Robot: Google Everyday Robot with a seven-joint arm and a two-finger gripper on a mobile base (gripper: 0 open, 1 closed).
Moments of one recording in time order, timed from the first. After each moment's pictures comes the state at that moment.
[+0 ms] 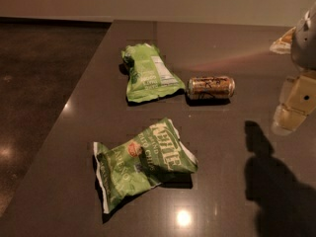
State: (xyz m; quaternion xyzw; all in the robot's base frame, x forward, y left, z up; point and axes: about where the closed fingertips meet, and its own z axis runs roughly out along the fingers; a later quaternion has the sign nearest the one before) arm 0.438 -0.217 0.976 -0.60 0.78 -0.03 0.16
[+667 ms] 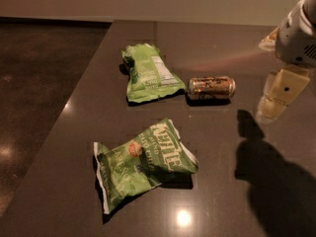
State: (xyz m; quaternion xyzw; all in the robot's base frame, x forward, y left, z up) arm 0.471 -0.211 0.965 -0.60 0.78 -0.02 0.17
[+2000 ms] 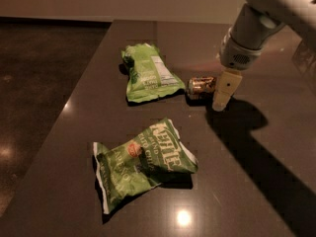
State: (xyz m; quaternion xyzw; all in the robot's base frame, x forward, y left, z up) arm 0.594 -0.174 0.869 -0.62 0.77 0.00 0.14
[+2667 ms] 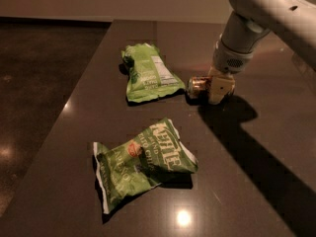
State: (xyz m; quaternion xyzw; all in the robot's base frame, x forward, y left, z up) arm 0.604 -0.165 0.846 -0.66 0.75 0.00 0.11
